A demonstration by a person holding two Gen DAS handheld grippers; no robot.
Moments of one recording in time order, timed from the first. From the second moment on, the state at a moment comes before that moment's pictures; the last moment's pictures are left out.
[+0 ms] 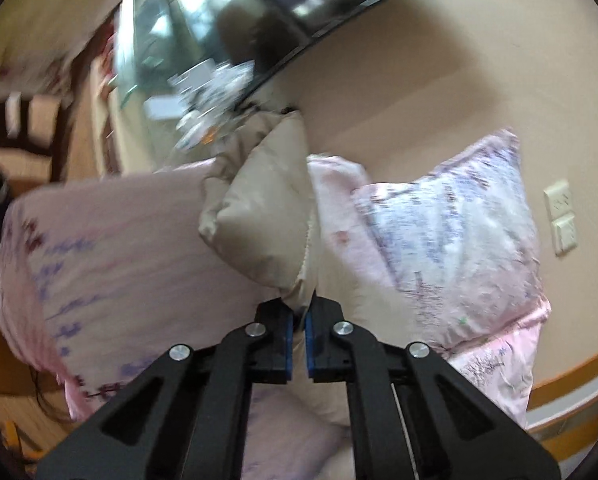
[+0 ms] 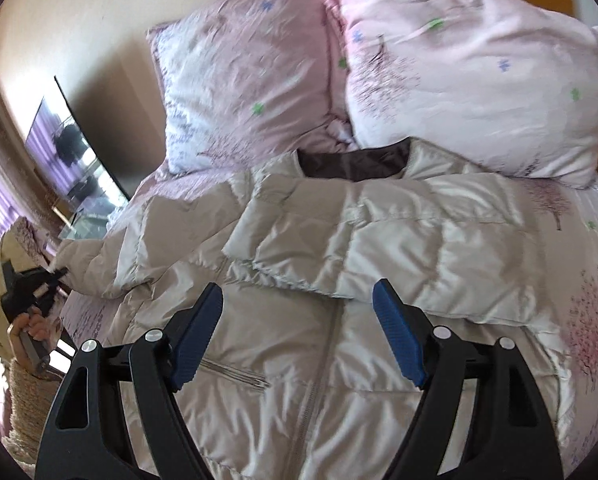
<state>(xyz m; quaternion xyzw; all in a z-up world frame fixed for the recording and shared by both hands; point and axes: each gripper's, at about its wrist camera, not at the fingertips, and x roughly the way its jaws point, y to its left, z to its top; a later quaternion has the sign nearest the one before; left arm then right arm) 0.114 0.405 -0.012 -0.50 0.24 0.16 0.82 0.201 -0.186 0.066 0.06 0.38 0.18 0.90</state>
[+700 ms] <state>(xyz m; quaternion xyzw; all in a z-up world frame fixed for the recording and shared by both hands) 0.256 0.049 0.138 -0.21 0.25 -0.22 0.92 0.178 -0.319 0.052 0.15 0.37 0.05 0.92</state>
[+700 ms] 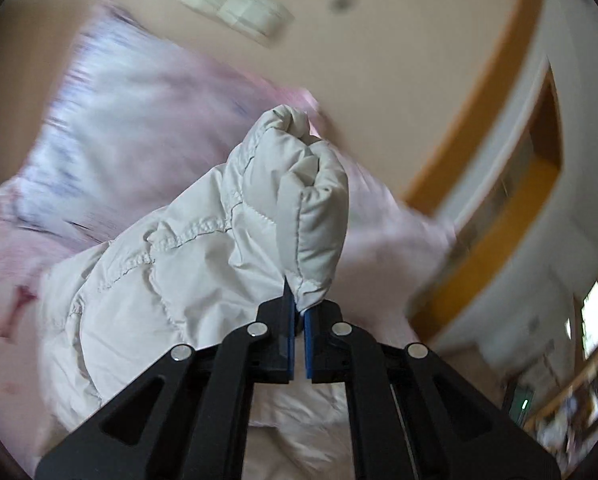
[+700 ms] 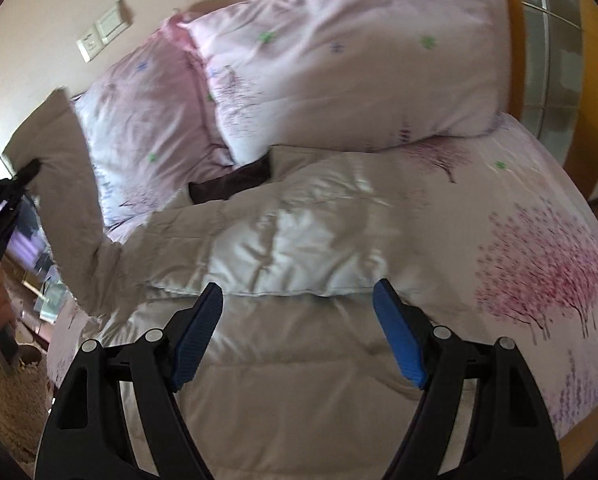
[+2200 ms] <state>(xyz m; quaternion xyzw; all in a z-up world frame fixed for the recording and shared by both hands) 0.178 0.213 0.010 -0.13 0.37 -0.07 0.92 0.296 -0.293 -0.016 0.27 0.47 0.10 0.84</state>
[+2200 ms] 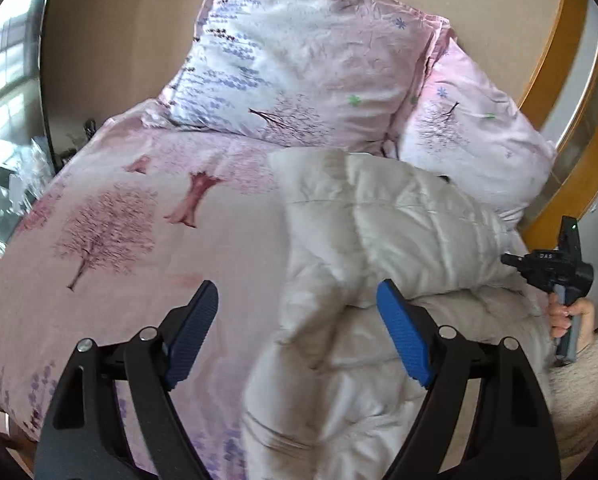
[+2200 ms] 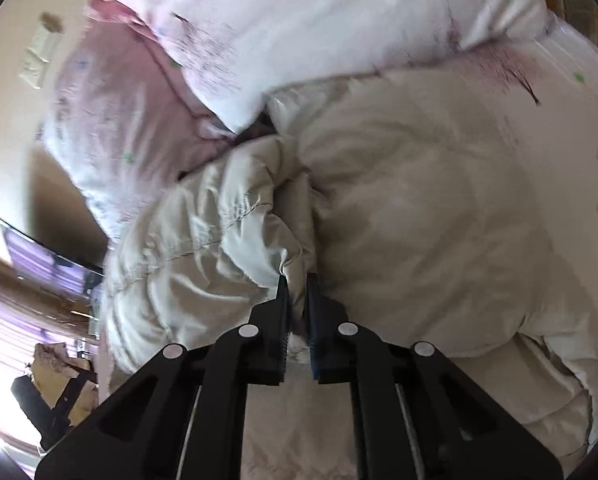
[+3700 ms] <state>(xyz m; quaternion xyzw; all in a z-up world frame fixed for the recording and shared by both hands) 0.072 0.222 -0.090 -0.33 0.48 -0.24 0.77 0.074 -0.450 -0.089 0.39 0.48 0.17 0.77</state>
